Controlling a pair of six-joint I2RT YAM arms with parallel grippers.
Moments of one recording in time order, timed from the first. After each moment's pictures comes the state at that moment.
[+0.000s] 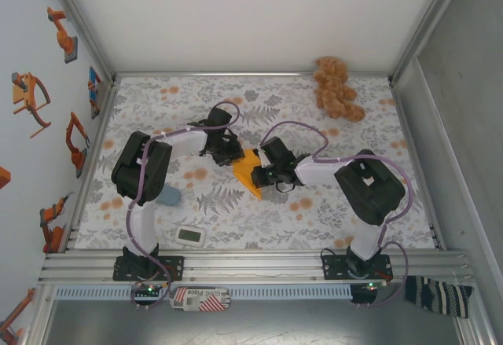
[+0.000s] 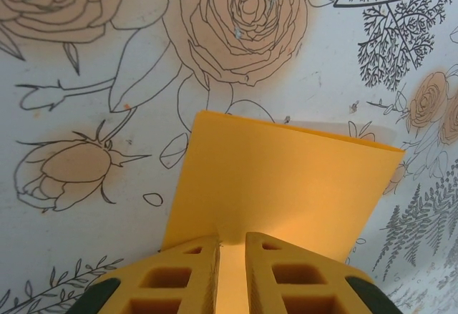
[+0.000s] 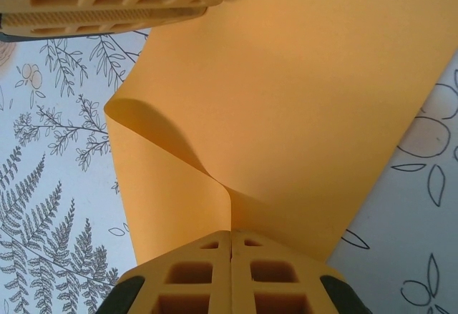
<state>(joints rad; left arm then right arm) -0.56 2.01 1.28 -0.45 0.35 -0.83 0.72 1.81 0.91 -0.07 -0.28 0.43</state>
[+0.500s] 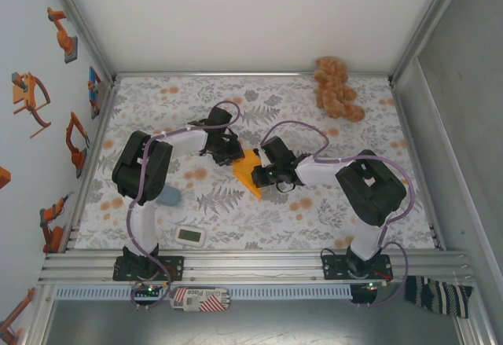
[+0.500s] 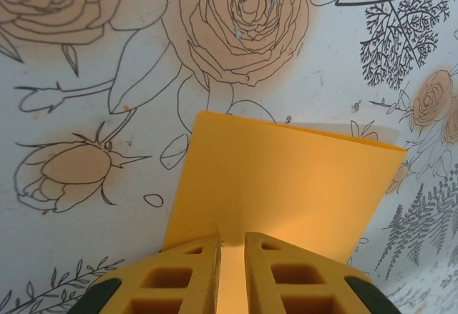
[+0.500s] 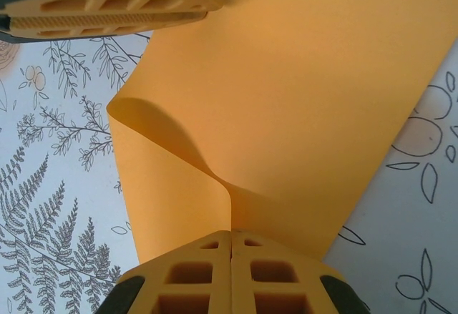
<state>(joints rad) -0.56 2.02 1.29 -0.47 0.35 -0.82 0.72 1.80 0.91 -0.07 -0.28 0.43</state>
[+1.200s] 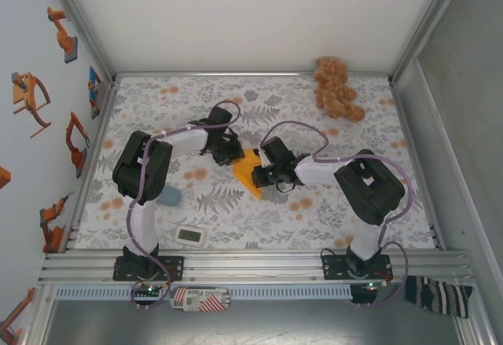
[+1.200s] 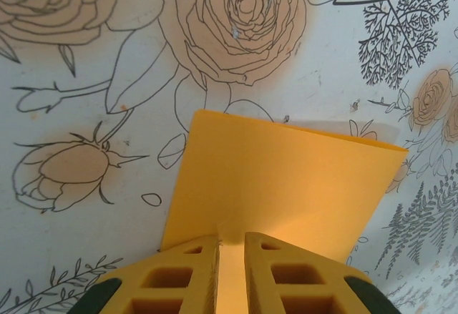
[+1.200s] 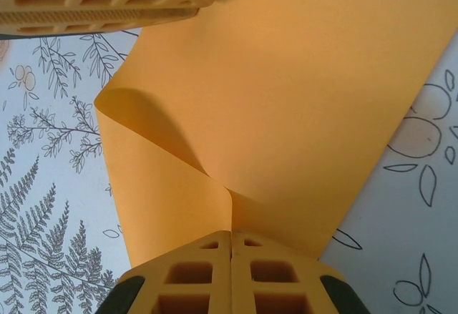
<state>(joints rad) -0.56 2.02 1.31 -0.48 0.35 -0.81 0.72 1.81 0.92 -0.07 -0.27 0.43</state>
